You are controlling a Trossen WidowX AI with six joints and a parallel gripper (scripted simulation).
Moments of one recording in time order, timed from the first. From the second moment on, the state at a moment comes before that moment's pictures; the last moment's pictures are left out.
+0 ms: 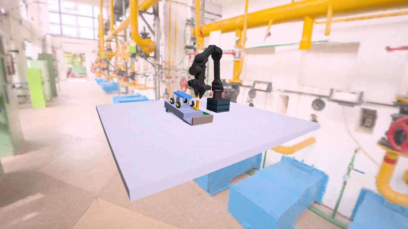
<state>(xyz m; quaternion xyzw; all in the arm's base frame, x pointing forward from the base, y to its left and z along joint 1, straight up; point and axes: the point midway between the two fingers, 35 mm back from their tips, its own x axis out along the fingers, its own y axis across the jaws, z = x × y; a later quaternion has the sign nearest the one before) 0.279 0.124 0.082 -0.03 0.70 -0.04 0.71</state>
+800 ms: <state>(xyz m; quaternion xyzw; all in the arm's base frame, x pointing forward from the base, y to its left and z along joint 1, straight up) 0.301 0.082 0.104 -0.13 0.68 0.05 0.72</state>
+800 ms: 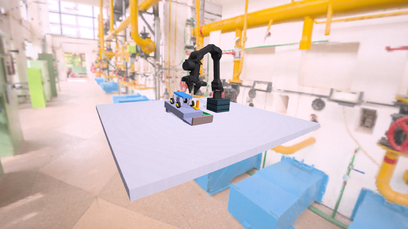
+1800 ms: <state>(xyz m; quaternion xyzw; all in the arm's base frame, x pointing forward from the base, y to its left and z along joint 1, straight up) 0.314 -0.052 0.127 -0.52 0.59 0.35 0.51</state>
